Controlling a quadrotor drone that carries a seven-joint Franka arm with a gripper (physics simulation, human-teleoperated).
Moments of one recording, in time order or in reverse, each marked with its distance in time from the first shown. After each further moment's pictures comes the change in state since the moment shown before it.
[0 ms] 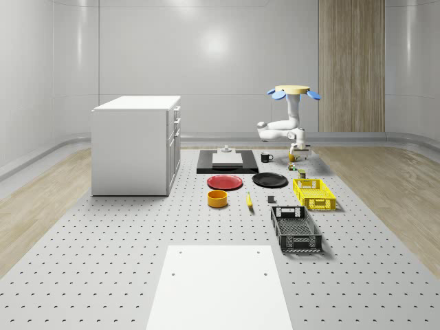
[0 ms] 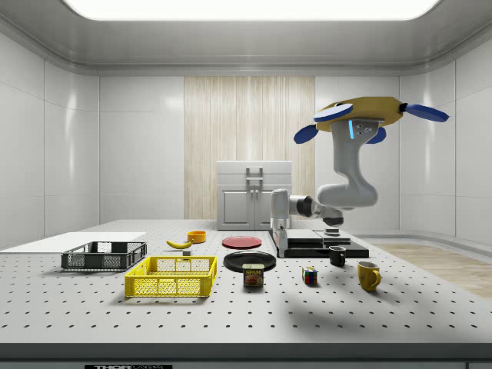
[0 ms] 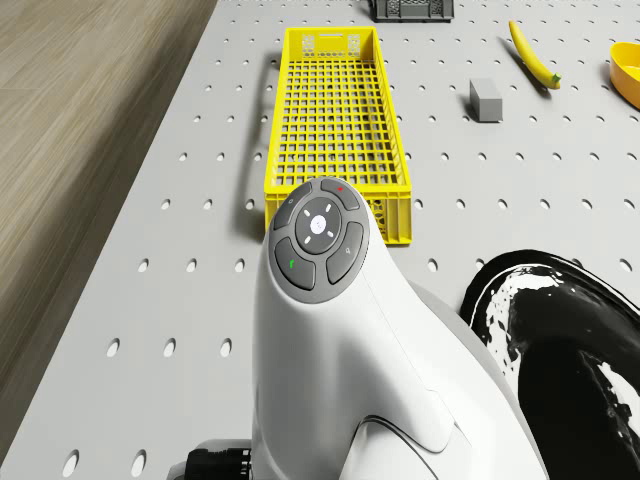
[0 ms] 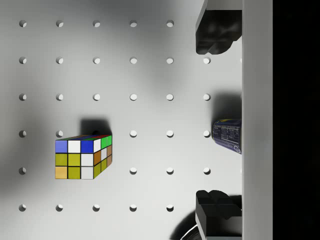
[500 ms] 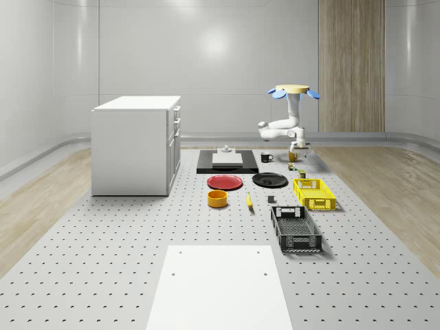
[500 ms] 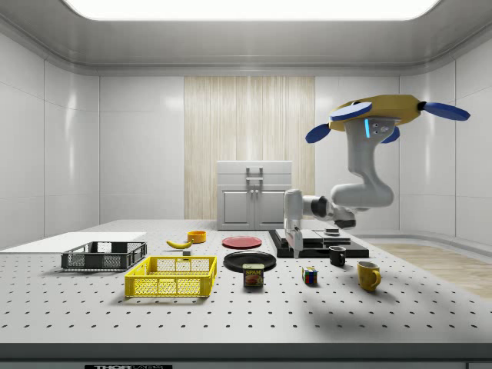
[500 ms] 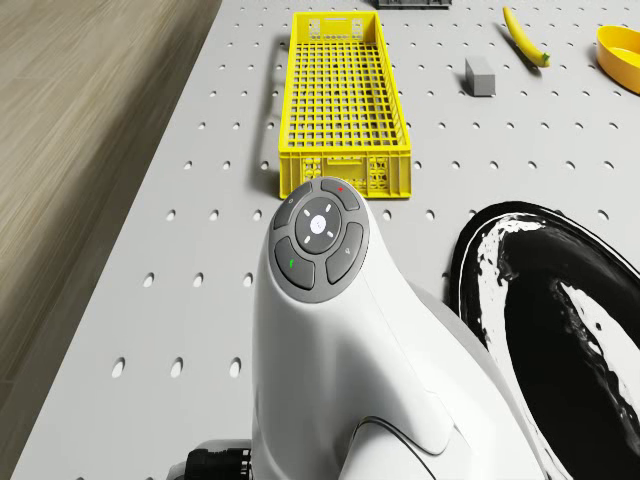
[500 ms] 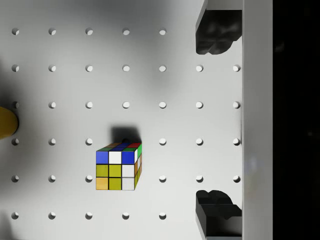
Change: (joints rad) arm 0.010 0.037 -0.008 -0.002 -0.017 -0.034 -0.009
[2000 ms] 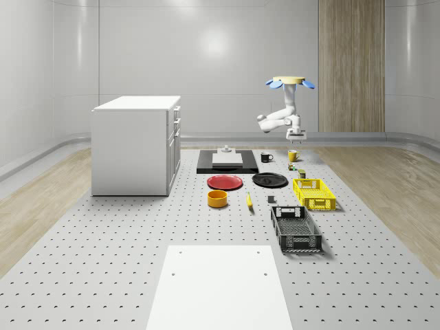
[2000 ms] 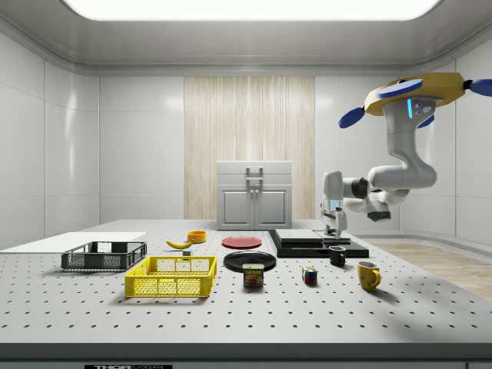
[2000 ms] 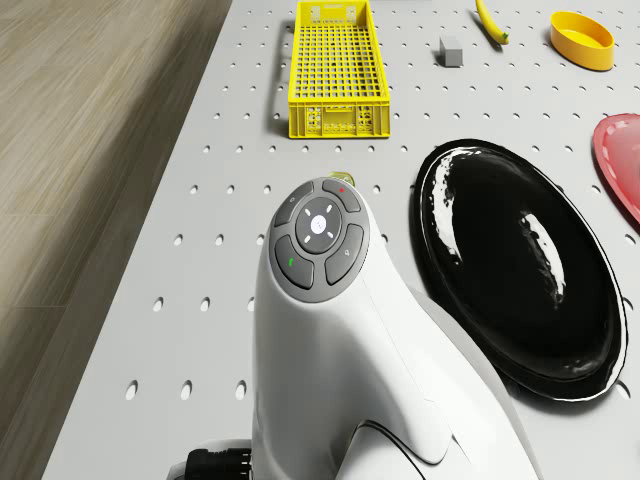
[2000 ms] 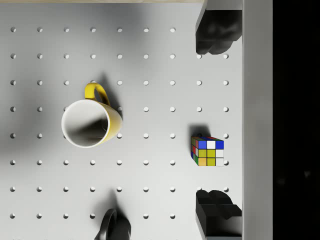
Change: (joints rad) arm 0.041 0.133 -0.037 -0.009 -0.067 -0.122 -0.039
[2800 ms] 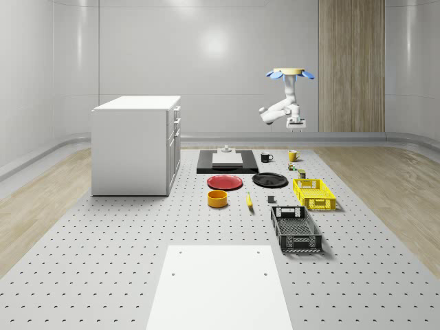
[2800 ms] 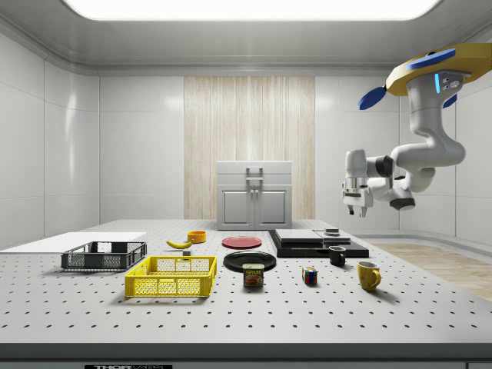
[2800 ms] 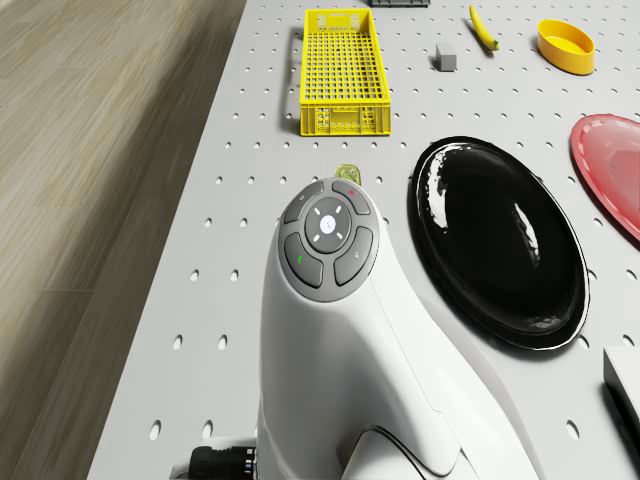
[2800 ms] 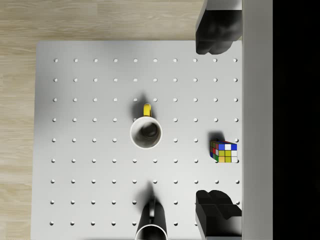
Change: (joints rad) arm 0.045 0.087 -0.035 -0.005 -0.040 -0.066 -0.039
